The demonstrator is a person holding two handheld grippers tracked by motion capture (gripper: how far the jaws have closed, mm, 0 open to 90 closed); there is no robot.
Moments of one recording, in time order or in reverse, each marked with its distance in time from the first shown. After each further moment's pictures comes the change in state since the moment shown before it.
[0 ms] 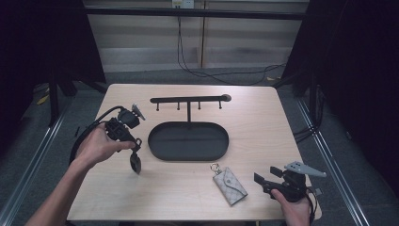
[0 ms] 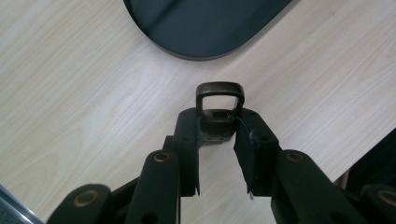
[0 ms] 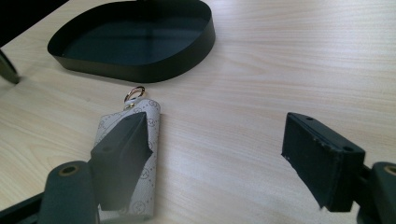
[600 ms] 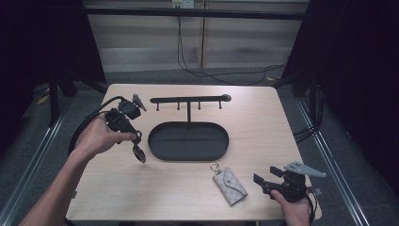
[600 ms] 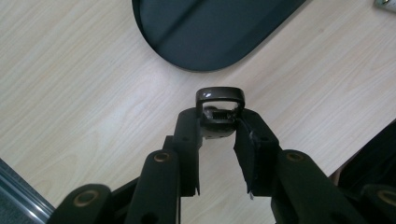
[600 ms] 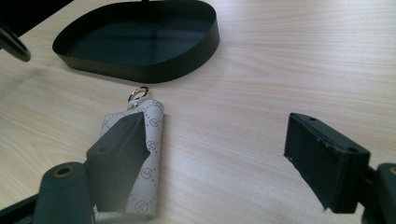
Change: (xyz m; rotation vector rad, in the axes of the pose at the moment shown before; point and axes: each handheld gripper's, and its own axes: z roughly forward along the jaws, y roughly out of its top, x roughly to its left) left arm 0.001 0.016 -0.023 -0.002 0.009 -0.002; right arm 0.001 0.000 0.000 -0.006 0.012 -0.015
